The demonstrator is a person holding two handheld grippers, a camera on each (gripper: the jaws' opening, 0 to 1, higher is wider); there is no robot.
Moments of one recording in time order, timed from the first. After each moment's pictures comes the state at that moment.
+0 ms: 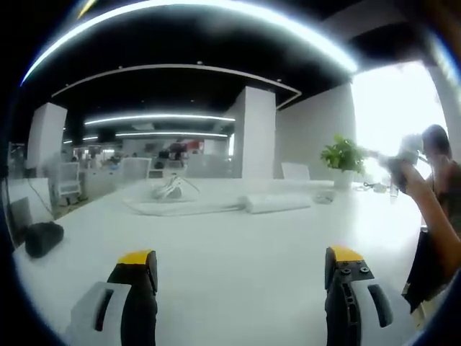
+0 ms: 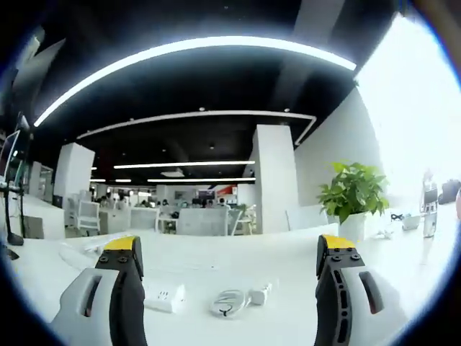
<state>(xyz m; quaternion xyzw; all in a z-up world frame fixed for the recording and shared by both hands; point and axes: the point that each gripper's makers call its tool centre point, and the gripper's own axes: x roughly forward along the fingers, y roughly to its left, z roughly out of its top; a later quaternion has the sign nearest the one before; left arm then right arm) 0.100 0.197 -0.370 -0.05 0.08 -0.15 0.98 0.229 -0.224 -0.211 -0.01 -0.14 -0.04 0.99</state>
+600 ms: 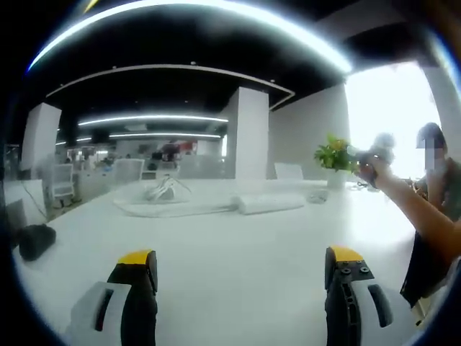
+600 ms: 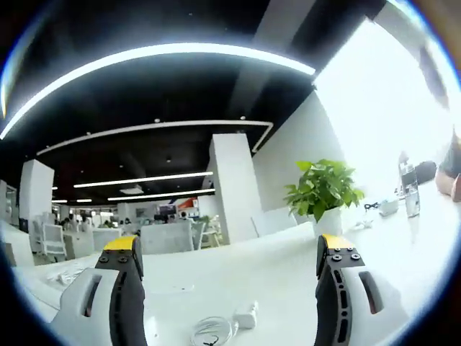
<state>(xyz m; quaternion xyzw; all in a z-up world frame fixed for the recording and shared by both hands) 0.103 0.187 -0.369 -0.05 0.08 -0.17 0.98 0.285 -0.254 -0.216 0.05 -0.16 -0.14 0.98</state>
